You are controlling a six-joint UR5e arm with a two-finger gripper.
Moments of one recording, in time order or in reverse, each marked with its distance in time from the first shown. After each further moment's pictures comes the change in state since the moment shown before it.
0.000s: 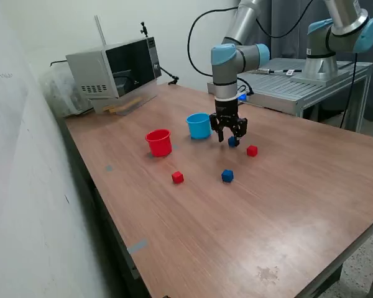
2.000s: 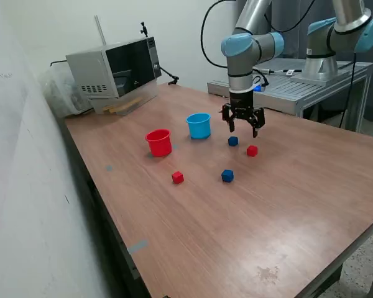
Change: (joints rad) arm 0.051 -0.091 0.084 0.048 -0.018 0.034
